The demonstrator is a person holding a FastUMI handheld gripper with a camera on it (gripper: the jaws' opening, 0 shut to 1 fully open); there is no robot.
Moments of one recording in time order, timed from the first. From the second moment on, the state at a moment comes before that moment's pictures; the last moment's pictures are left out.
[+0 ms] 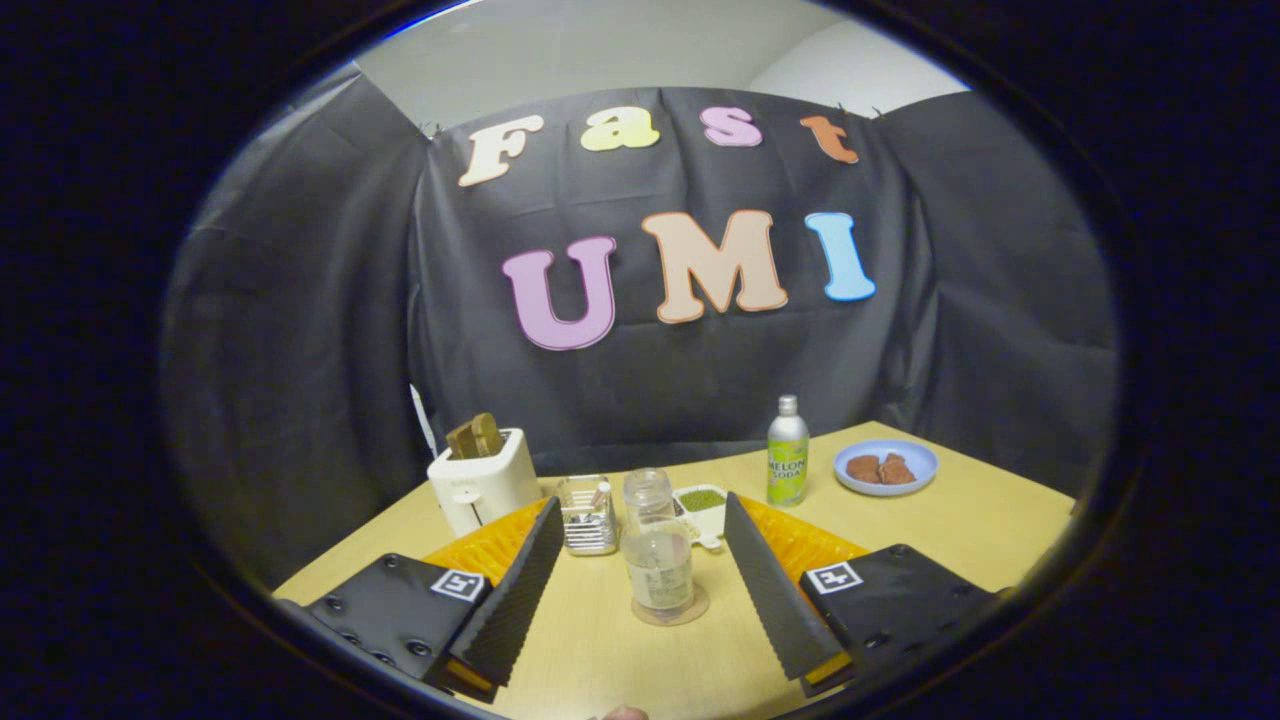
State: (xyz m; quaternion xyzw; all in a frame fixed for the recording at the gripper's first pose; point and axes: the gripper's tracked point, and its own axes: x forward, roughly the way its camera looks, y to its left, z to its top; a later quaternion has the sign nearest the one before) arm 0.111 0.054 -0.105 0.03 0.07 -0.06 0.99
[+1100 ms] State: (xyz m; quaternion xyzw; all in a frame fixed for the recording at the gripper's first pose) arm 0.054 0.083 -0.036 0.04 0.01 -0.05 1.00
